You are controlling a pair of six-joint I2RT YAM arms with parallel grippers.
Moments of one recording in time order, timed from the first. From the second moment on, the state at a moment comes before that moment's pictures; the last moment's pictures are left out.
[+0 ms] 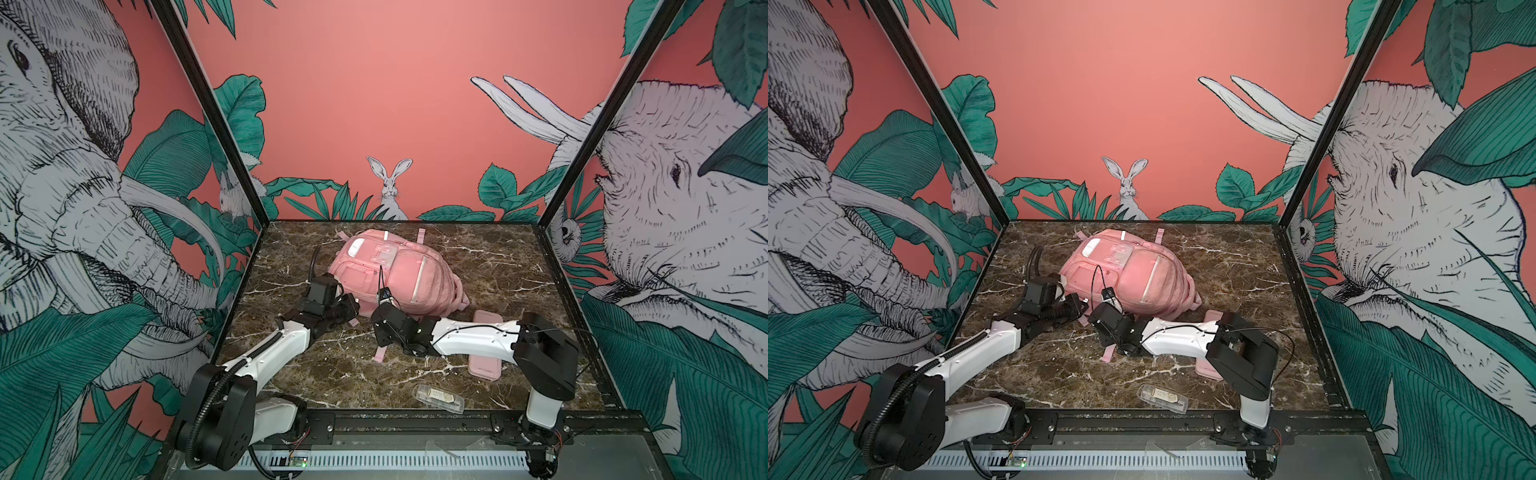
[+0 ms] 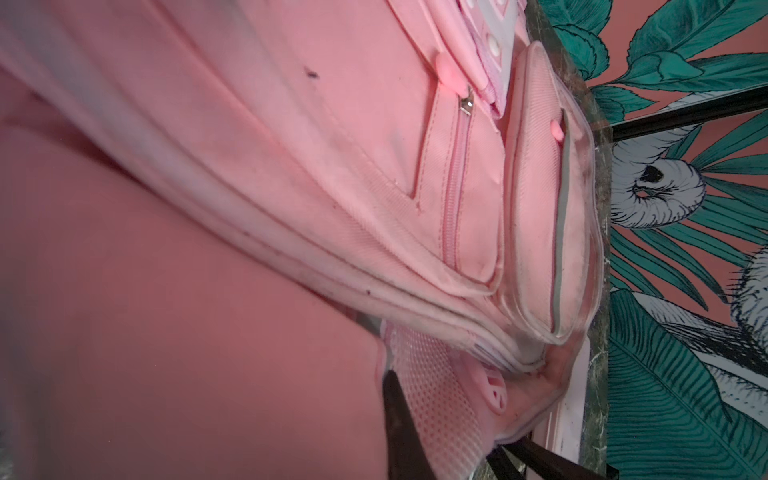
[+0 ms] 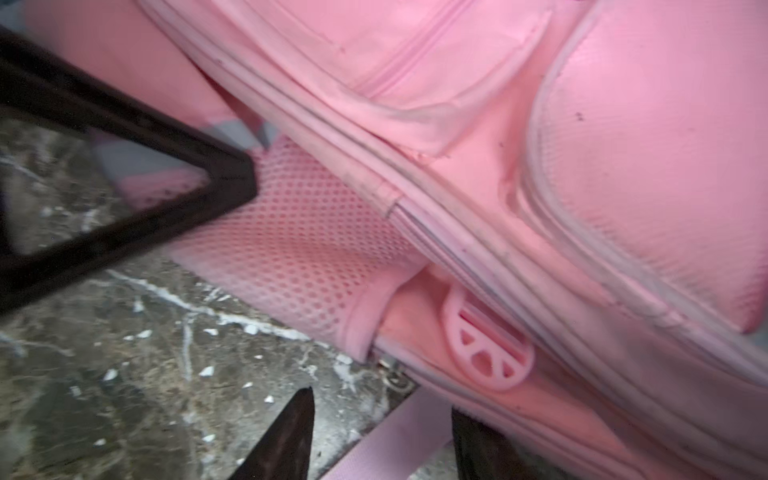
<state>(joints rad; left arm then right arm) -0.37 1.23 0.61 -0.15 0.27 -0.77 1.12 1.82 1.16 -0.25 0.38 0.58</state>
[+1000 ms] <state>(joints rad) -0.45 1.25 0.64 -0.13 0.24 -0.81 1.15 1.93 1.32 -0.42 0.61 0.58</state>
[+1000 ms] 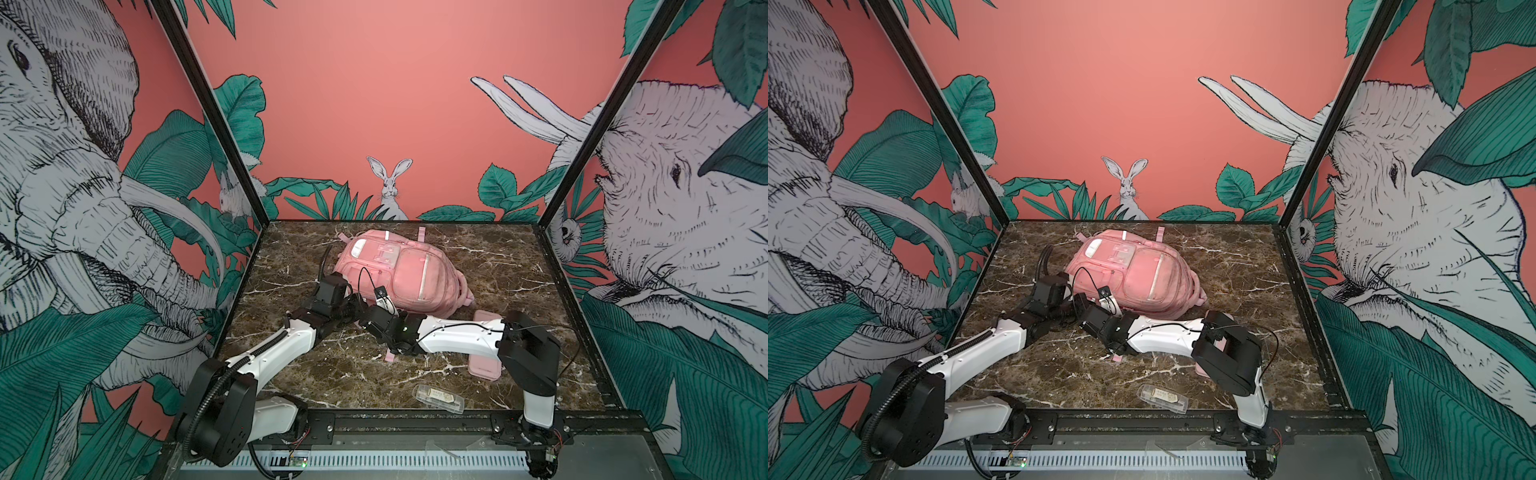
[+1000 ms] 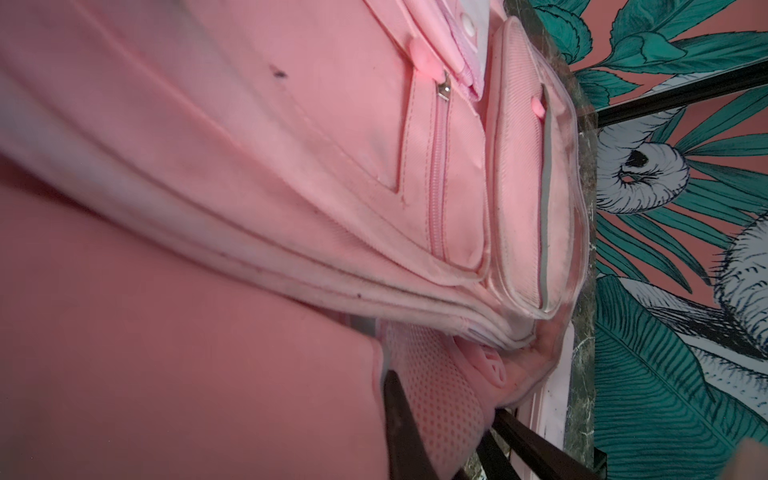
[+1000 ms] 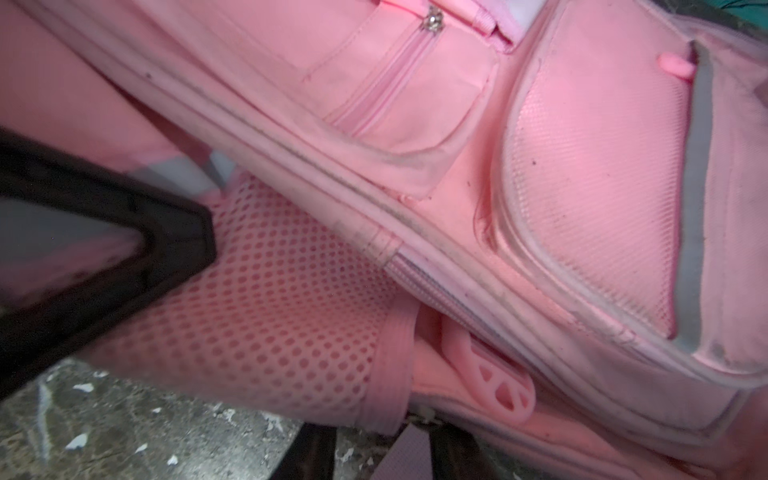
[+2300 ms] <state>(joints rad) -0.19 1.32 0.72 -0.21 0.31 -0.67 0.94 1.51 0.90 -0.31 0.25 0.43</state>
